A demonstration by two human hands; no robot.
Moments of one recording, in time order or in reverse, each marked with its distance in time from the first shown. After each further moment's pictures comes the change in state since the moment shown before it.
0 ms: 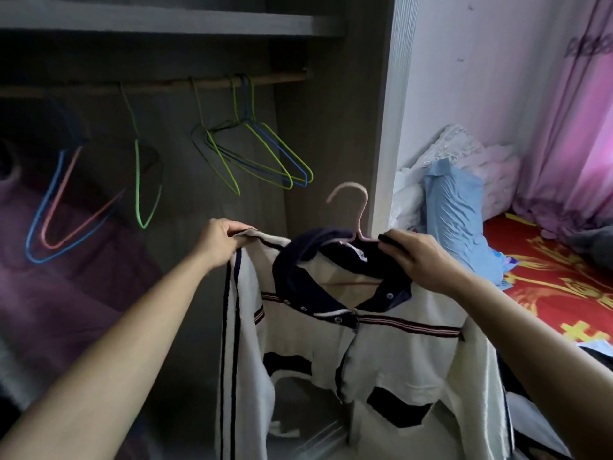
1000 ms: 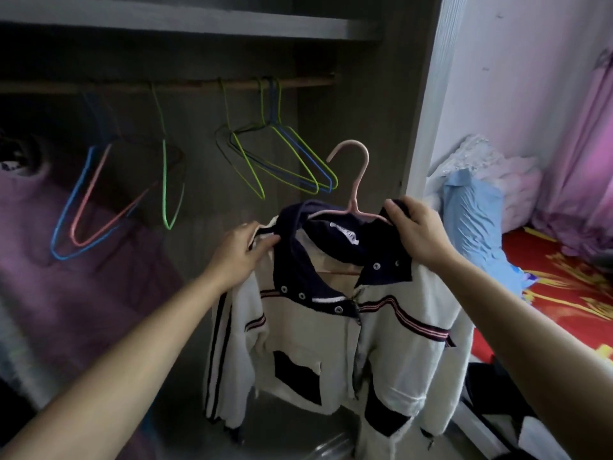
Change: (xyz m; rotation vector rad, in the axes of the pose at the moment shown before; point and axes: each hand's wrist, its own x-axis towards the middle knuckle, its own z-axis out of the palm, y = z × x) left_hand -0.016 -0.011 -0.009 0.199 0.085 0.290; right_hand 0.078 -0.051 0.009 0.256 0.286 0.317
